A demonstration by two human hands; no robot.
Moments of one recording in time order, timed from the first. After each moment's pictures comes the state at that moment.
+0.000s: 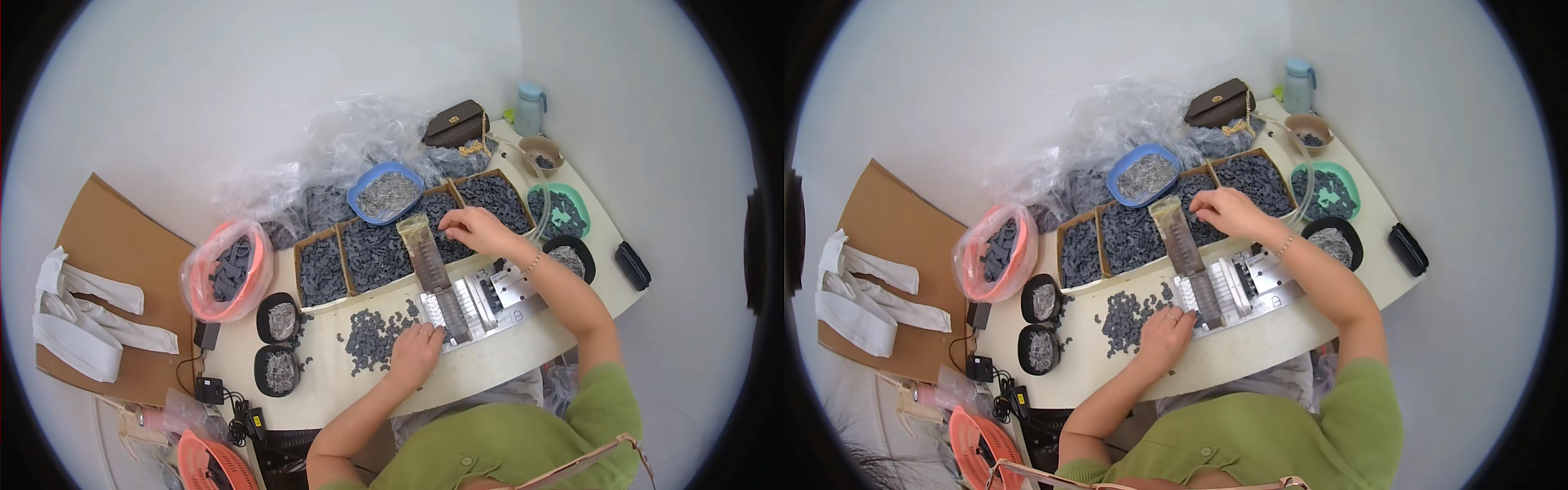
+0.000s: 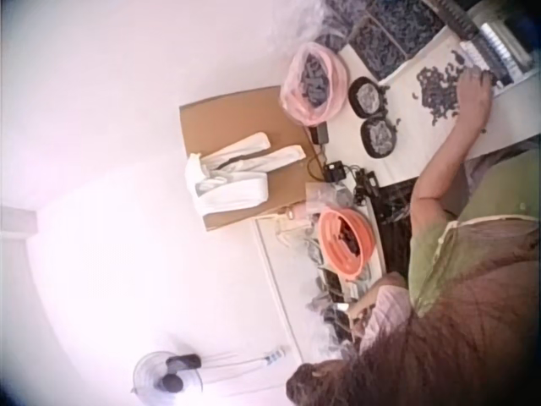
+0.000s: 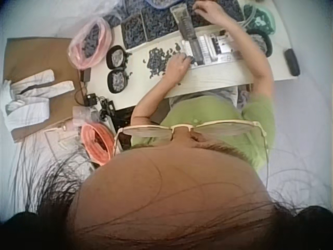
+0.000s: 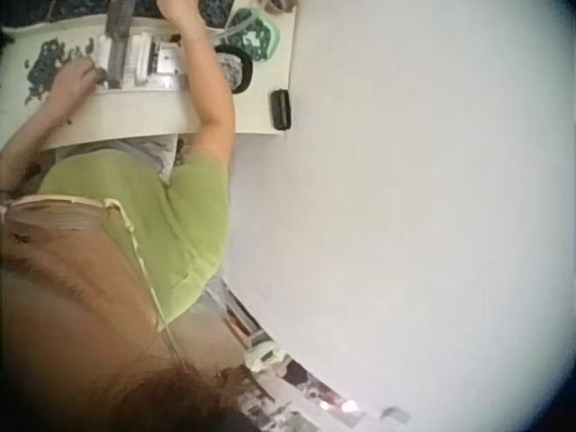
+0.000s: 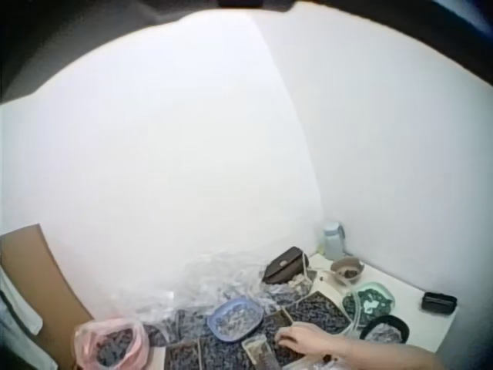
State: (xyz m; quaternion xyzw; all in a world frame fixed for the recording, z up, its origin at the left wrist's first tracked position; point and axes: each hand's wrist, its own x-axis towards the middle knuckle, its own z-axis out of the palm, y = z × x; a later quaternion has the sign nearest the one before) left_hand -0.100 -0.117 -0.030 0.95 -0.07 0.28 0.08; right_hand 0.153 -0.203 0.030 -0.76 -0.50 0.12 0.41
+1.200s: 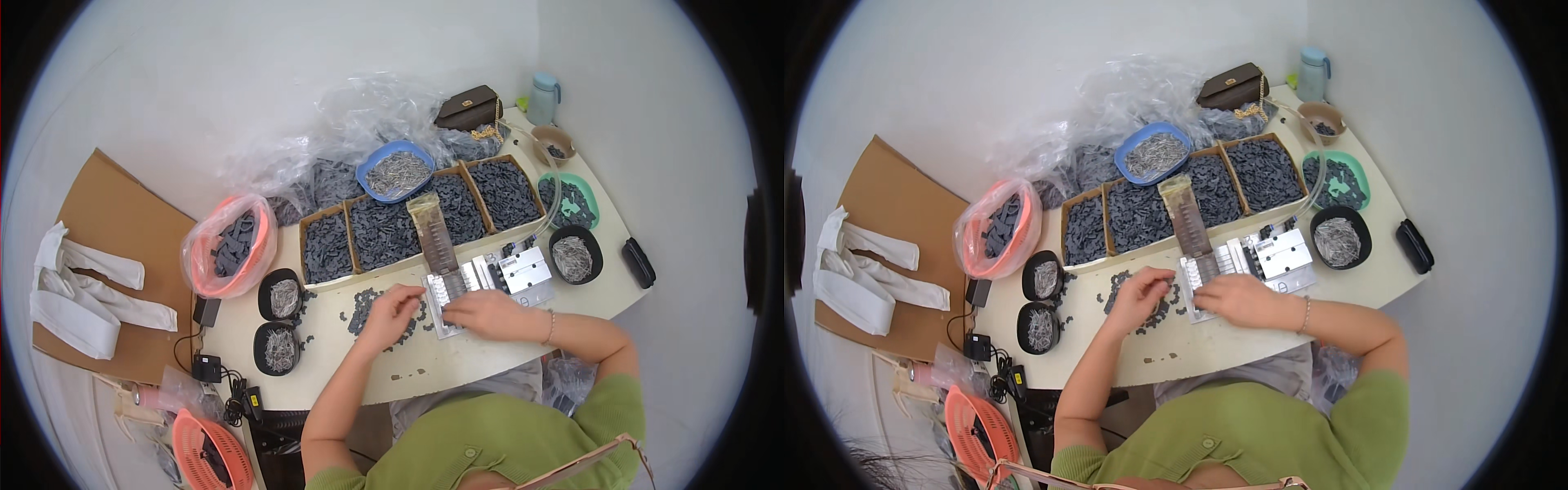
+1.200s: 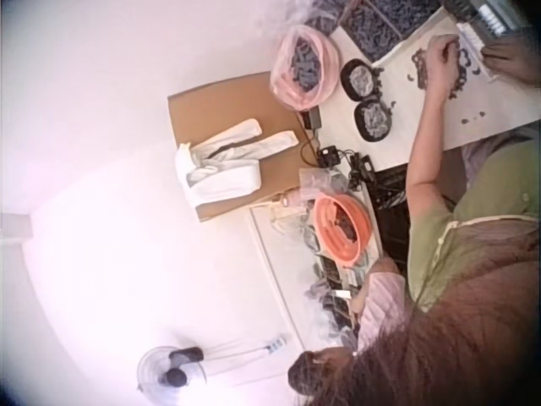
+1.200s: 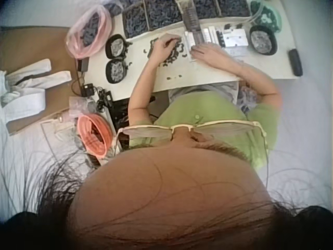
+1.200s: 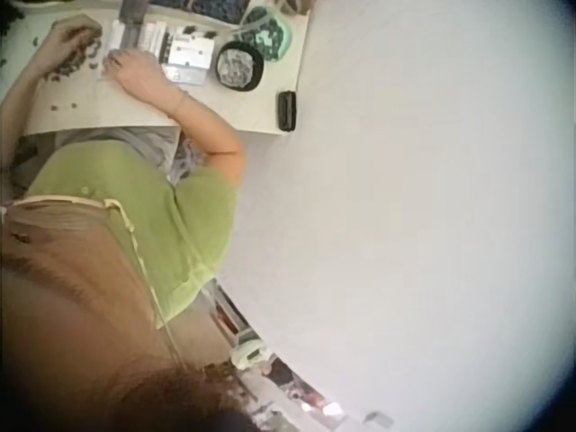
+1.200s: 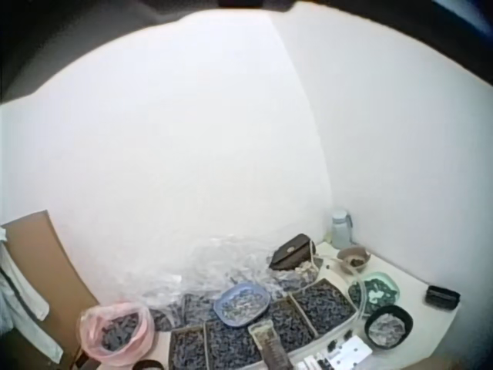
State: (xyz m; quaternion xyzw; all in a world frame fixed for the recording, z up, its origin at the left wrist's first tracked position) left_hand -0.100 -0.070 -0.011 0.82 0.11 0.15 0.54; right_hand 0.036 -0.265 -0.010 -0.64 -0.73 -0.03 0.25
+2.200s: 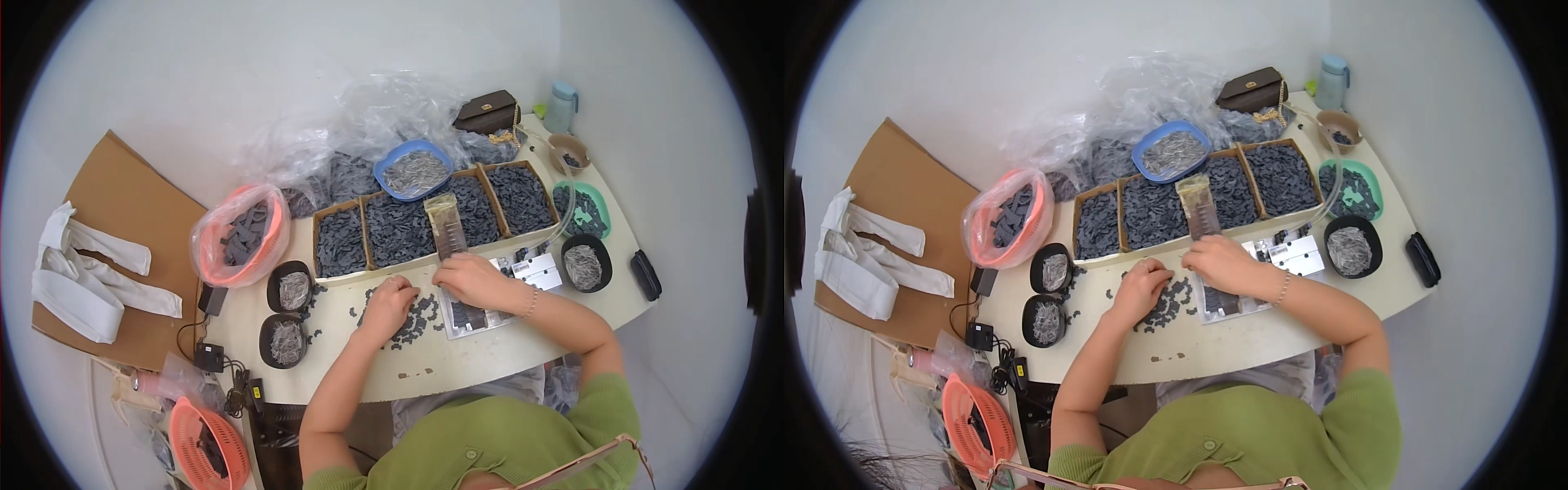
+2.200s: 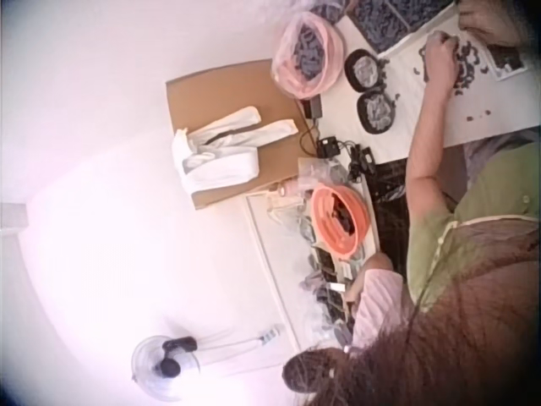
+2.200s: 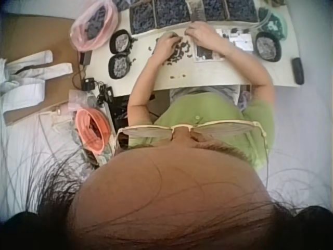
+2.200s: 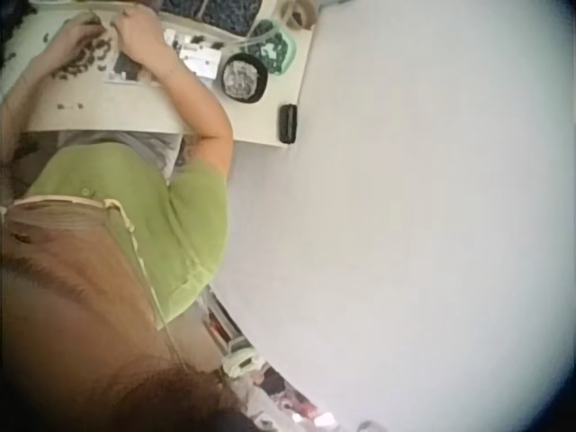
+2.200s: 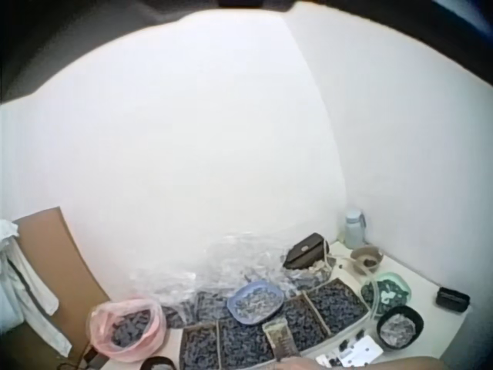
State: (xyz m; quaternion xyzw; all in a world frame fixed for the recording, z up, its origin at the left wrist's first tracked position) left_hand -0.100 -0.038 -0.026 0.95 0.02 0.21 0.22; right_hand 0.058 -0.197 0.001 -0.66 -0.69 -0.01 0.30
